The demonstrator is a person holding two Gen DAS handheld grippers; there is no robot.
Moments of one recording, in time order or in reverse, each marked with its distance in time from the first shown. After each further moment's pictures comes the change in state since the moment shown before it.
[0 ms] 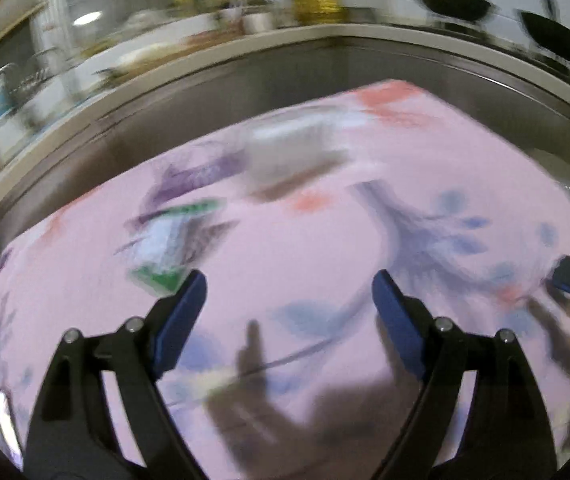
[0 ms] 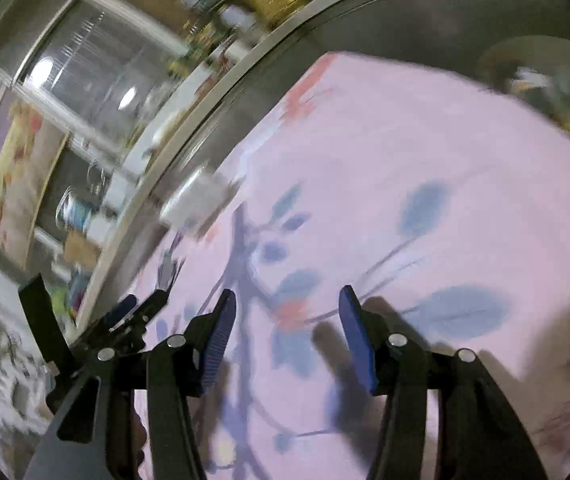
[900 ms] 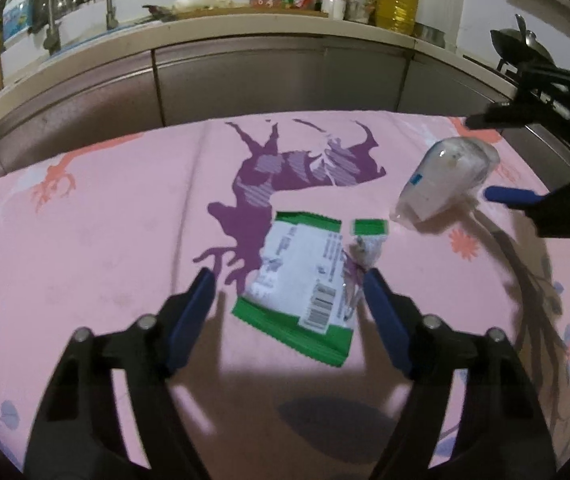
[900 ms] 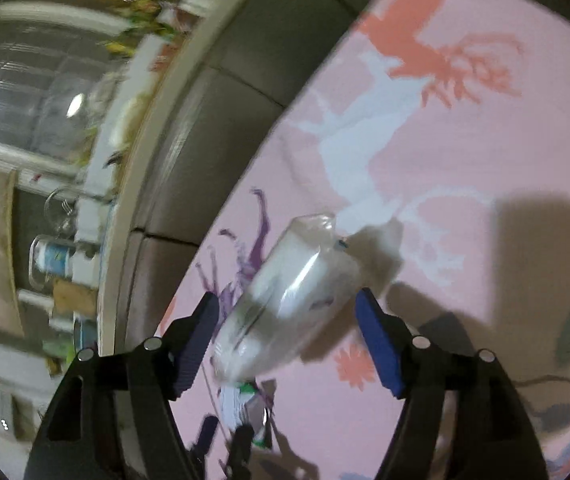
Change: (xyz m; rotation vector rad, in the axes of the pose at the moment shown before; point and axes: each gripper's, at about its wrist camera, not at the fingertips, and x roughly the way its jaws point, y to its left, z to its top) left arm 0.081 0.117 0.019 -0.200 0.056 -0.109; right arm 0.201 0.107 0.132 0.327 0.185 -0.072
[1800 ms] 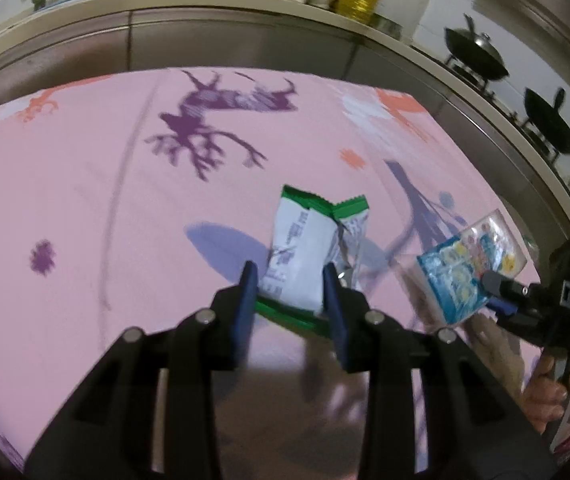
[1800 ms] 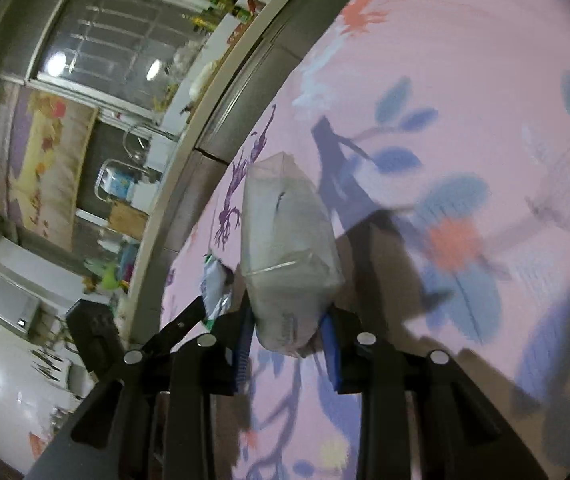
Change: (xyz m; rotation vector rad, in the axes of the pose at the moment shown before) left arm -0.075 -0.036 -0.077 -0.058 0.082 -0.235; right arm -0.128 -0.139 -0.143 -0.229 0.039 0.271
